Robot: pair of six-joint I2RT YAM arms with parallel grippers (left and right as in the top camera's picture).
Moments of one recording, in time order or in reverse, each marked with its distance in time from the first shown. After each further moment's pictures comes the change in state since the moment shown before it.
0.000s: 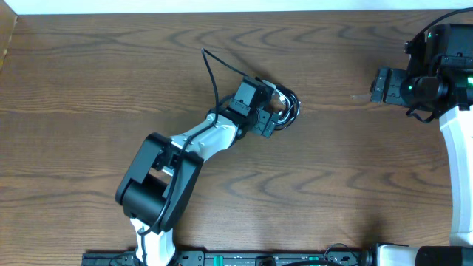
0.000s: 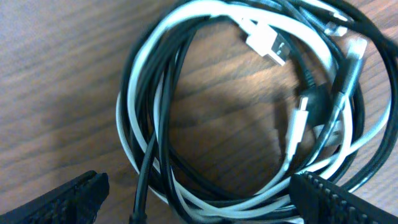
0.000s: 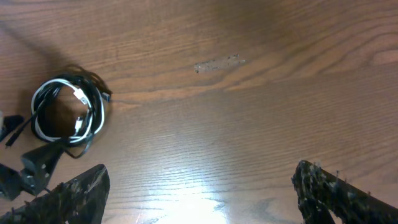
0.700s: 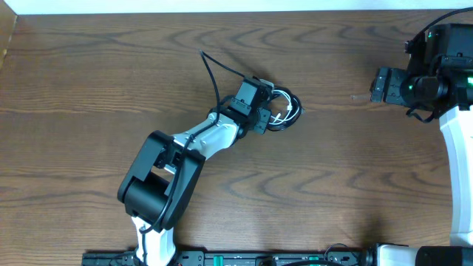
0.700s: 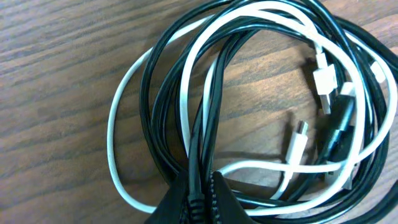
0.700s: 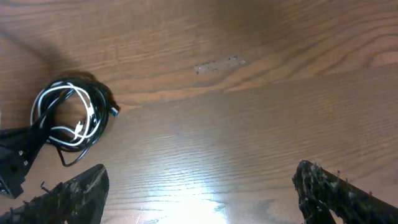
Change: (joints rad) left arm -0.002 0.000 0.012 -0.013 0.000 -0.093; right arm 0.000 0.000 0.000 0.003 0.000 0.000
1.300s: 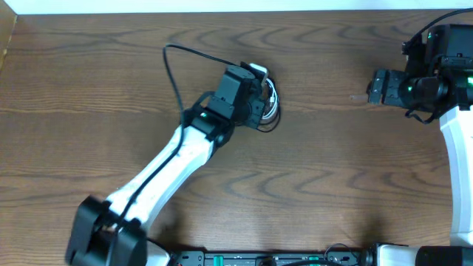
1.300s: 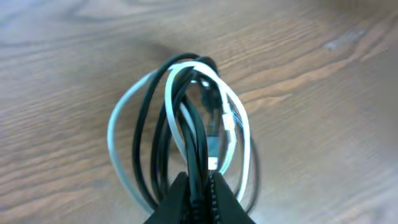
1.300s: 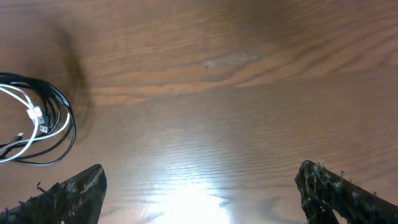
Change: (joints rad) left arm 0.000 -0.409 0.000 -0.233 0.000 -0.003; right arm 0.000 0.000 0.000 -0.022 -0.069 -0.042
